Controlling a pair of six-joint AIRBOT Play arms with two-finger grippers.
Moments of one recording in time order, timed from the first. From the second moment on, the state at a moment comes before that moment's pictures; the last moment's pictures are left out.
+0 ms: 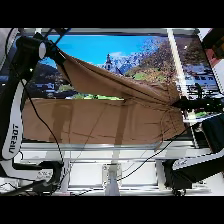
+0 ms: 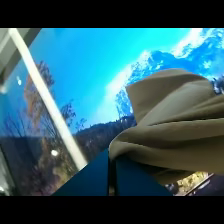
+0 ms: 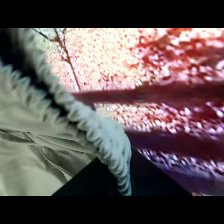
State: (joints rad) left arm -0.22 -1.53 1.71 1.91 -0.93 -0.95; right arm -0.65 -1.73 1.12 -0.83 1.24 0.91
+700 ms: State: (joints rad) left arm -0.22 -1.40 1.71 1.69 -1.28 -0.28; right arm -0.65 -1.73 1.12 -0.85 1.24 0.90
